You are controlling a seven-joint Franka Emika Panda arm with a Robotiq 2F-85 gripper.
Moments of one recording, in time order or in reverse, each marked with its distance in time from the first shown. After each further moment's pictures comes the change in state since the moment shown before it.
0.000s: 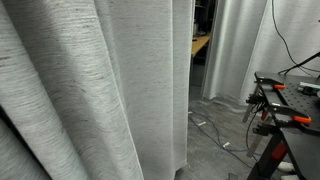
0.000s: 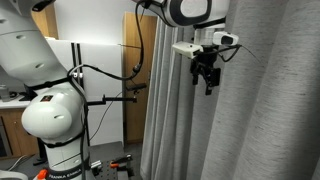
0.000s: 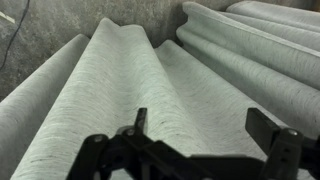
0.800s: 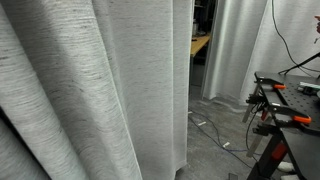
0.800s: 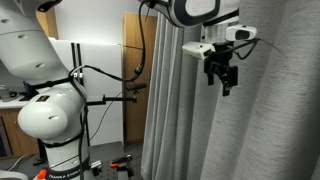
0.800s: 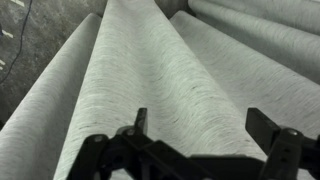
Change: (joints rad) arm -0.077 0.031 -0.010 0.018 0.000 0.133 0.001
